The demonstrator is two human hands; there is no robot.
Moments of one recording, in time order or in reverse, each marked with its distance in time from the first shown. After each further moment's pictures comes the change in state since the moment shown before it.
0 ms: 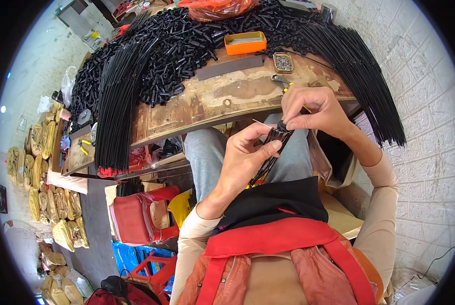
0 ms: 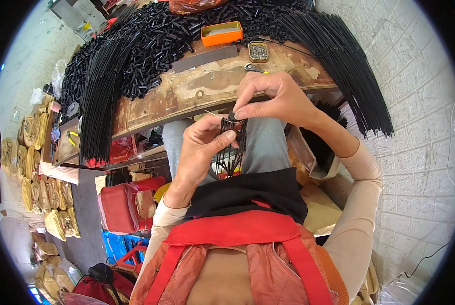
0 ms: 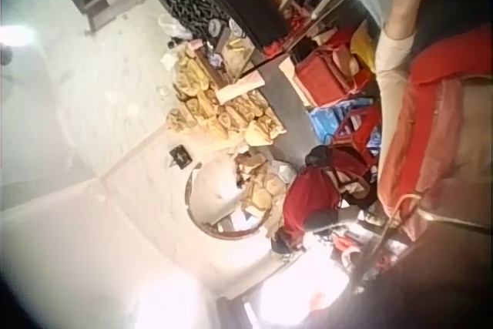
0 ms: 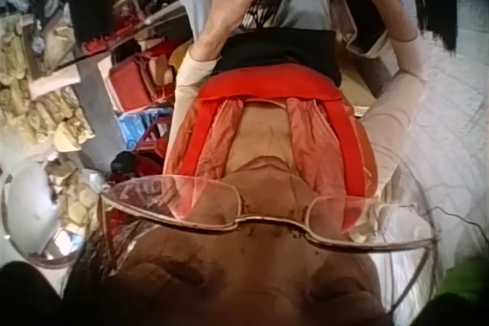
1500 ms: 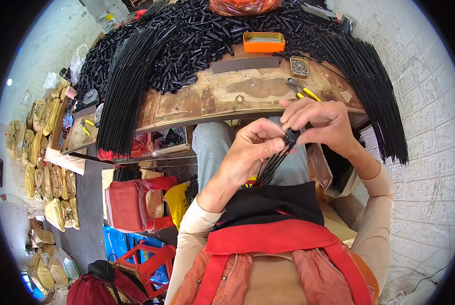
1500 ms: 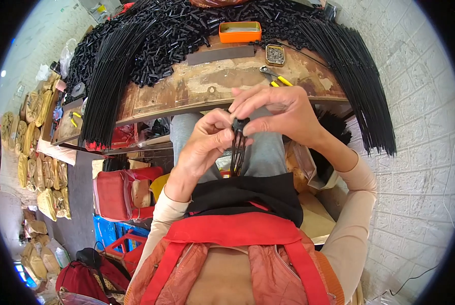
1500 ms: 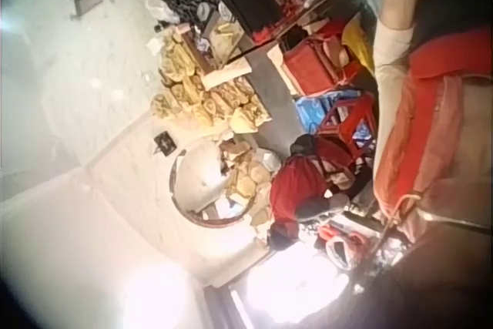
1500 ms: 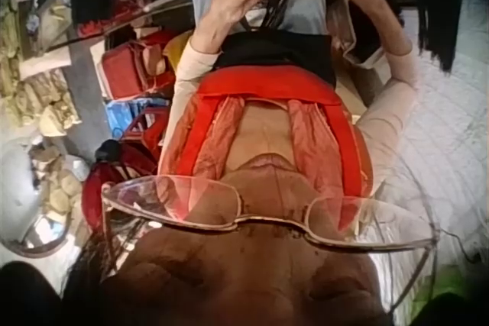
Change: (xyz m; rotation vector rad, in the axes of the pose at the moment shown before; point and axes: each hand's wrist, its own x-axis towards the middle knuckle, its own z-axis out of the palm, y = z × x) left_hand 0.004 0.001 -0.016 -0.542 -0.093 -0.110; right_hand 0.006 0.001 0.020 0.129 -0.058 -0.154
